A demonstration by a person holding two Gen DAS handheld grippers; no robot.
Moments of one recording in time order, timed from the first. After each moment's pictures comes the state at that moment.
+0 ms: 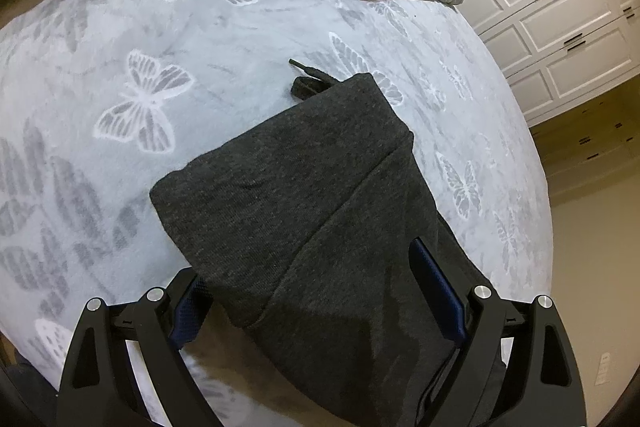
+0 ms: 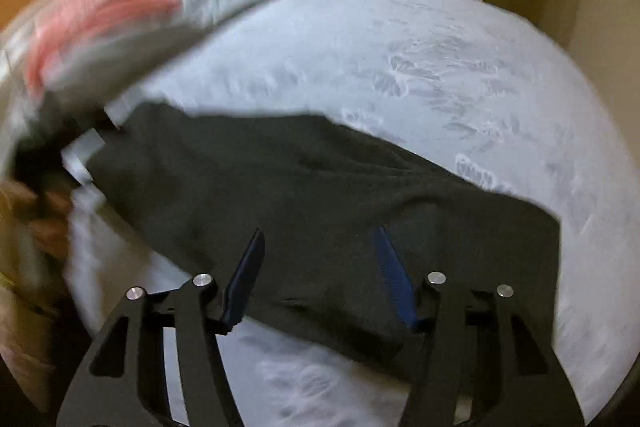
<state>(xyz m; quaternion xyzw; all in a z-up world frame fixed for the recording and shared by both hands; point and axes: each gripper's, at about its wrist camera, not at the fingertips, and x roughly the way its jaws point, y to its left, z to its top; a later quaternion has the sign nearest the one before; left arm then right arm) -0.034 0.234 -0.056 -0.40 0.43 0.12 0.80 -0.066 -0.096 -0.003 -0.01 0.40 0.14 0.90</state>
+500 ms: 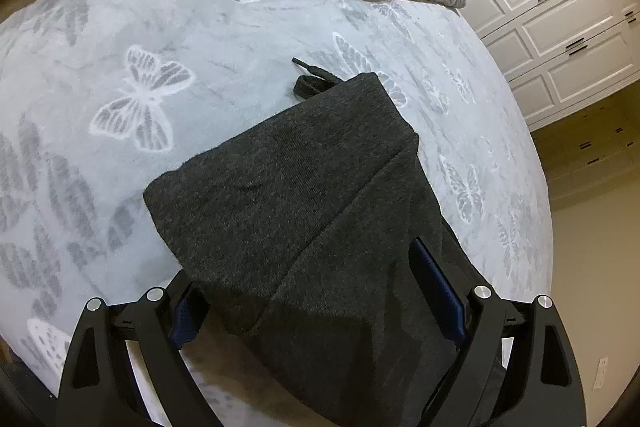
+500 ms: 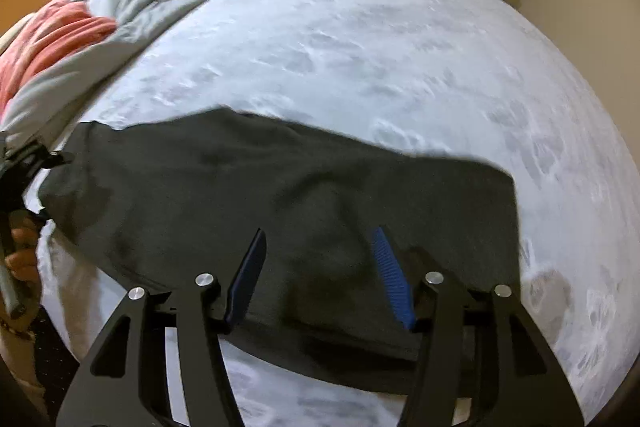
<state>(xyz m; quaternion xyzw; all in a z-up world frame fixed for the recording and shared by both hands) -0.034 0.234 -0.061 -0.40 0.43 0.12 0.80 -0.041 -0.144 -0.021 0.00 0.43 0.06 0.90</state>
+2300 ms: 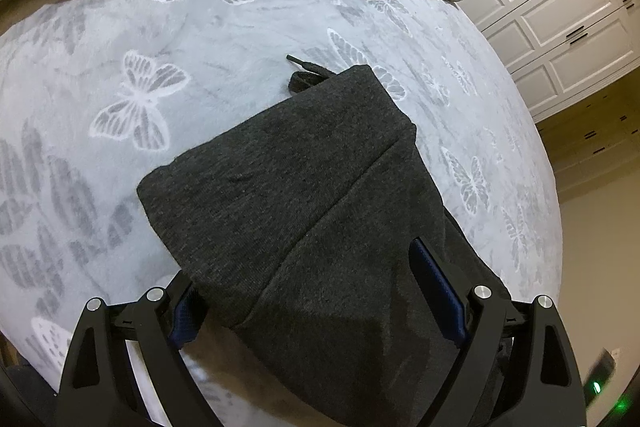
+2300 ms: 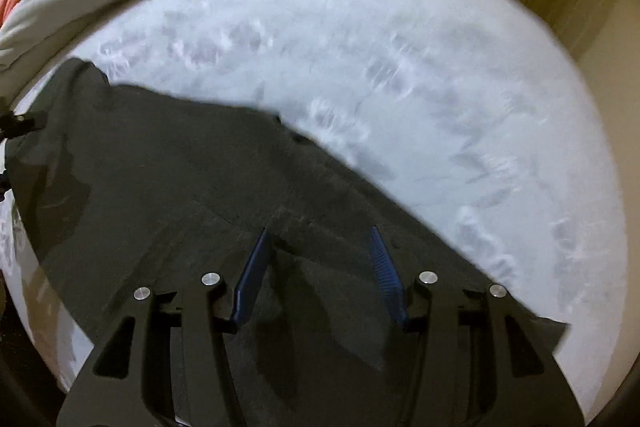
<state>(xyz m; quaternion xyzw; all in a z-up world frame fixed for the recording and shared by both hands) -0.037 0.230 -0.058 -0.38 0.44 0.13 0.80 0.061 -0.076 -0.054 -0.13 0.51 0.13 0.84</state>
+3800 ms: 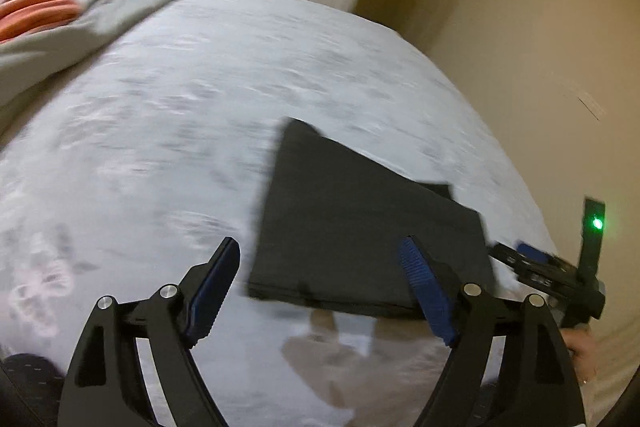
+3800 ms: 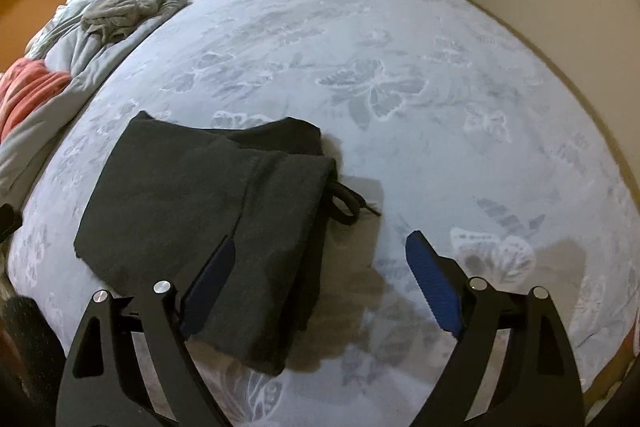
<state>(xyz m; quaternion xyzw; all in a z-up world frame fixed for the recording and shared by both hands) -0.129 -0.015 0.045 -0.10 0.40 -0.14 0.90 -0.117 -0.340 -0.023 0.10 0.43 -0.02 0.90</state>
